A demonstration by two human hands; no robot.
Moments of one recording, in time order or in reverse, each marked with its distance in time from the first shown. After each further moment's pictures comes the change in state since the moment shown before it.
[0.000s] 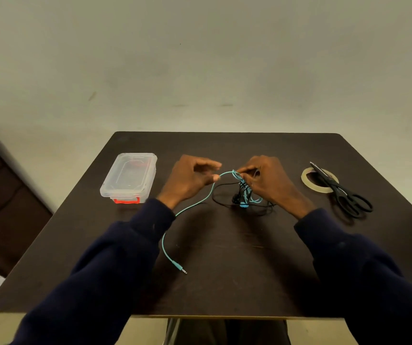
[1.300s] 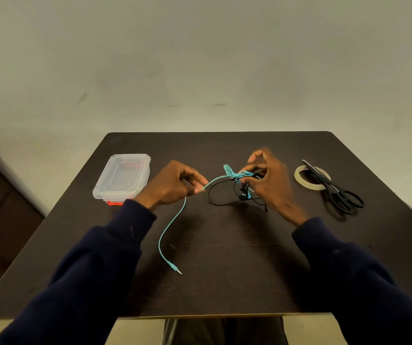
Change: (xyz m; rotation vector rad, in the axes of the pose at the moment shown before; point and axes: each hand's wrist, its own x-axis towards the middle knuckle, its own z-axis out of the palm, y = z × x) left_hand -0.002 -0.017 -0.021 0.101 -0.210 0.016; right_hand -0.022 0.011 0.003 0.291 0.236 0.113
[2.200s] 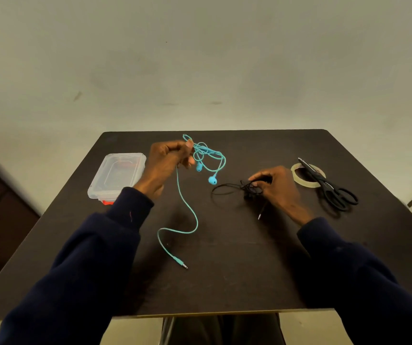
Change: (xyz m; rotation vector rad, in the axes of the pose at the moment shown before) left_hand 0.016 0.020 0.001 -0.507 0.400 0.031; right_hand -0.007 0.039 -0.015 -0.193 -0.105 0.169
